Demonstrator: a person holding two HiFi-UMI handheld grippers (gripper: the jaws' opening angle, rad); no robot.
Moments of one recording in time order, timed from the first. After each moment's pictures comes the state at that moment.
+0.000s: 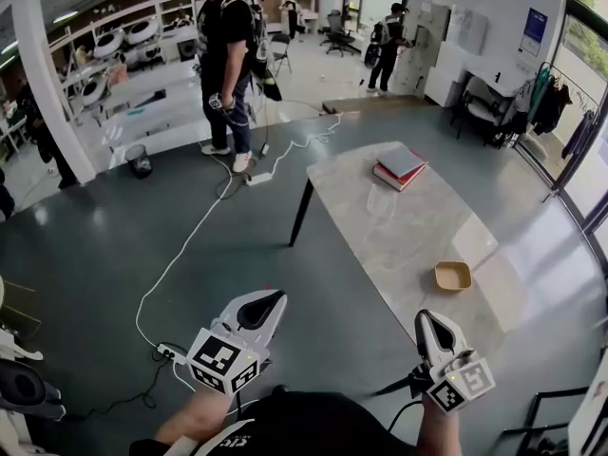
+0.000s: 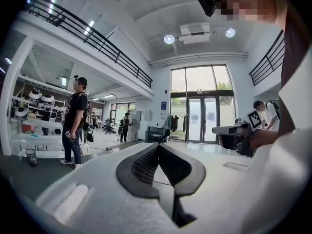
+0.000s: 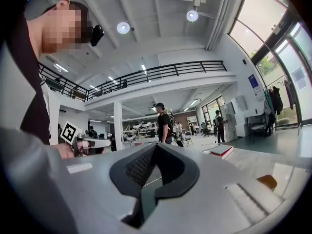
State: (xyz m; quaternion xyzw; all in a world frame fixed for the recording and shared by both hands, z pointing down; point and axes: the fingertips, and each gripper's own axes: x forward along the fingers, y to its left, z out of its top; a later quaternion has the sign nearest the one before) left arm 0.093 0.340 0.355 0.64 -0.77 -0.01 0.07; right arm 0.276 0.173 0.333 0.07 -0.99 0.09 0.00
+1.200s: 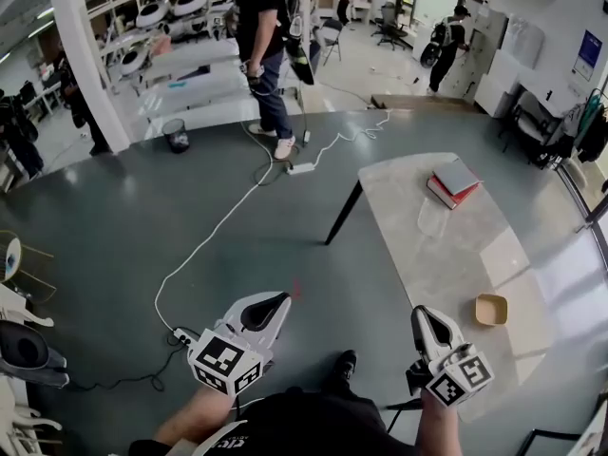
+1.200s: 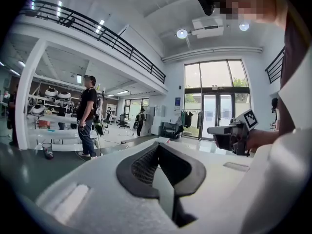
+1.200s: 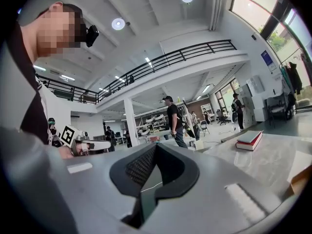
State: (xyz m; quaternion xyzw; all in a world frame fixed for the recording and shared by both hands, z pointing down) left arm -0.011 0.380 0.391 0.57 -0.81 -0.01 0.11; right arm 0.123 0.187 0.376 -0.02 -0.99 0.13 0.04
